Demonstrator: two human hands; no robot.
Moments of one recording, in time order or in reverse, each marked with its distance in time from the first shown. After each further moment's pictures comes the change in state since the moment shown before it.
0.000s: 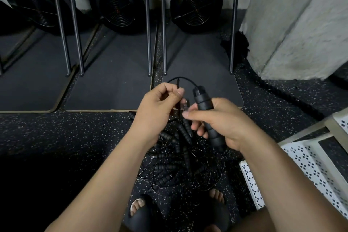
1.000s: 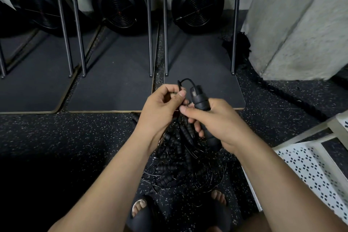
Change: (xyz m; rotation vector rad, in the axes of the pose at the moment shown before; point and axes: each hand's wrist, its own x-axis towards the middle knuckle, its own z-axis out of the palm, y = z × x) left_hand 0.006 -0.003 0.005 -0.107 0.015 -0.016; right_hand 0.006 0.009 0.010 -0.006 0.026 -0.171
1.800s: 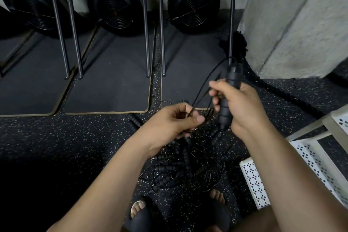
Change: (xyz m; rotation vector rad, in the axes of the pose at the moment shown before) left_hand -0.018 -0.006 0.003 0.165 -0.394 -0.269; right_hand 0.010 -0.016 -0.035 0.366 0.345 -0.080
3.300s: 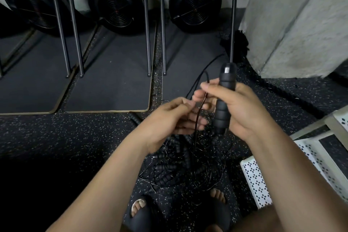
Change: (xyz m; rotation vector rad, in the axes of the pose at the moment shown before) left_hand -0.001 0.011 0.000 -0.117 0.003 -0.059; right_hand -0.014 -0.008 0.005 0.029 -0.244 0.056
